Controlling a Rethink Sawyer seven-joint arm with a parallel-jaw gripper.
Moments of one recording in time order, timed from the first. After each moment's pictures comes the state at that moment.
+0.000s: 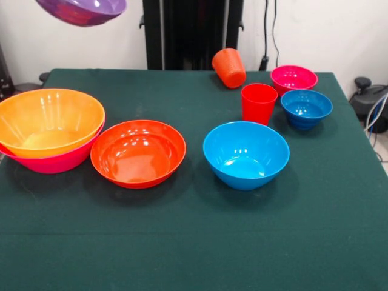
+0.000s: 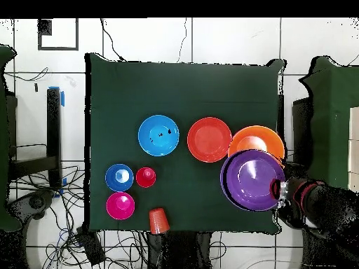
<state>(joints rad) -1.33 -1.11 0.81 1.97 -0.34 0.91 1.45</state>
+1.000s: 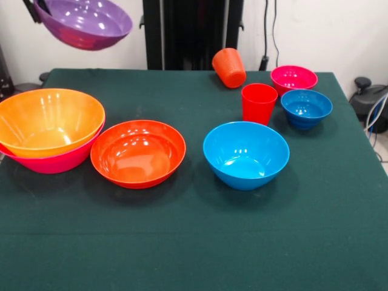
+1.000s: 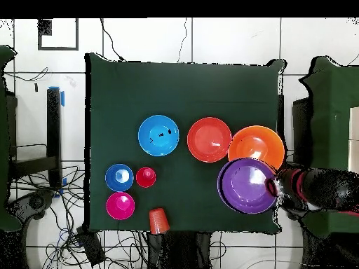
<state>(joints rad) -1.36 -0.83 0.89 1.84 -0.51 1.08 1.29</state>
